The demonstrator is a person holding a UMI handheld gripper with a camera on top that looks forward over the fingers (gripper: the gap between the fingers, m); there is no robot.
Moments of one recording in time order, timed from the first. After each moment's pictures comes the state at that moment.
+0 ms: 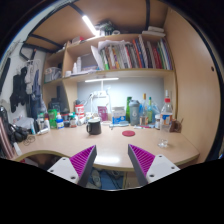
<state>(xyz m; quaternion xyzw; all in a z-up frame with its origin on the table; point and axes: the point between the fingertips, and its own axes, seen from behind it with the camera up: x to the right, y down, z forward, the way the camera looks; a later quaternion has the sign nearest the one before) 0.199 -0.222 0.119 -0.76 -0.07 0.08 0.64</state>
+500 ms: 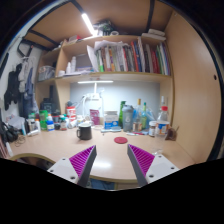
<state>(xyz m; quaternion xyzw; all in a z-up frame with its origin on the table) 0.218 -0.176 0.140 -0.75 -0.06 0.04 0.65</state>
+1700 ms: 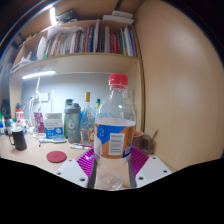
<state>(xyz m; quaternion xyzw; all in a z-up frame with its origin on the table) 0.447 0.079 0.088 -0.72 0.06 -0.07 0.69</state>
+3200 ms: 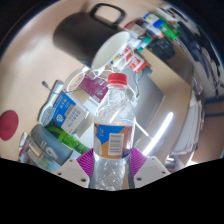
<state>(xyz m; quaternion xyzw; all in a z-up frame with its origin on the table) 0.102 0.258 0.224 -0.21 -0.61 -0.65 0.39</state>
